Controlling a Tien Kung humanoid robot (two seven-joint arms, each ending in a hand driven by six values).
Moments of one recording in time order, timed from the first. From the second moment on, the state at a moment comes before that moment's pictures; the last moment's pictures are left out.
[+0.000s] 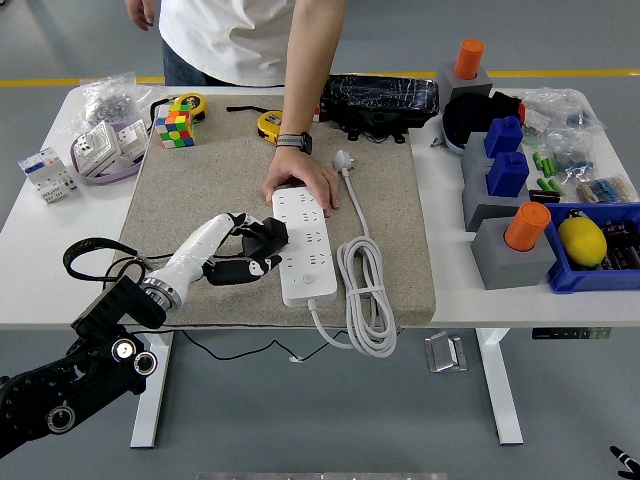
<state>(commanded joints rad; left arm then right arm) -0.42 0.34 -0.65 -1.30 1.48 0.35 0.09 0.02 -0.31 1.05 0.42 -0.74 -0.05 -0.05</state>
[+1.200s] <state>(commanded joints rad) -0.56 0.27 -0.54 -1.27 1.45 0.33 0.08 0.02 -0.31 1.05 0.43 -0.73 -0.05 -0.05</state>
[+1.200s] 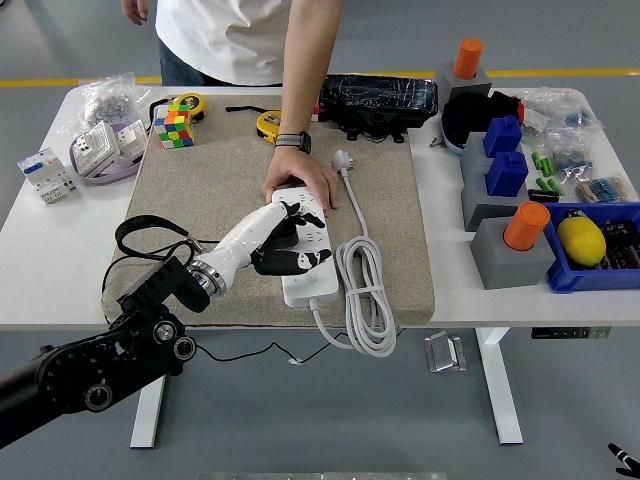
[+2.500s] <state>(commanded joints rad) -0.35 0.37 -0.88 -1.49 1.36 0.43 -0.05 0.07 -0.31 0.95 0.40 -0.71 -0.05 -0.05</state>
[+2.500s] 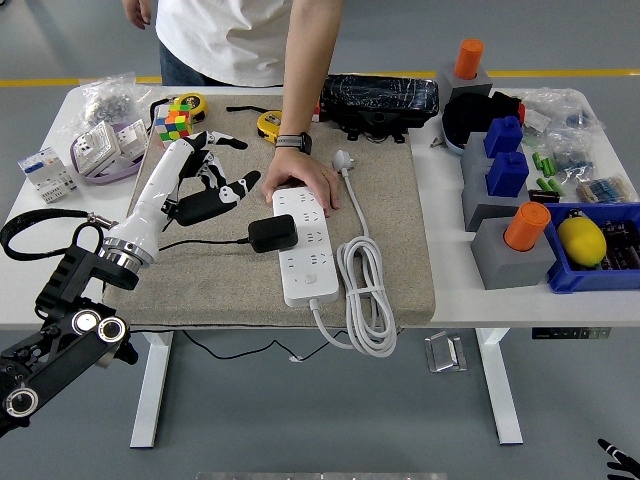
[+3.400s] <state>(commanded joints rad) -0.35 0.37 -0.89 -1.53 1.38 0.39 0.01 0.06 -0.31 0.97 0.41 -0.72 -0.05 -0.05</state>
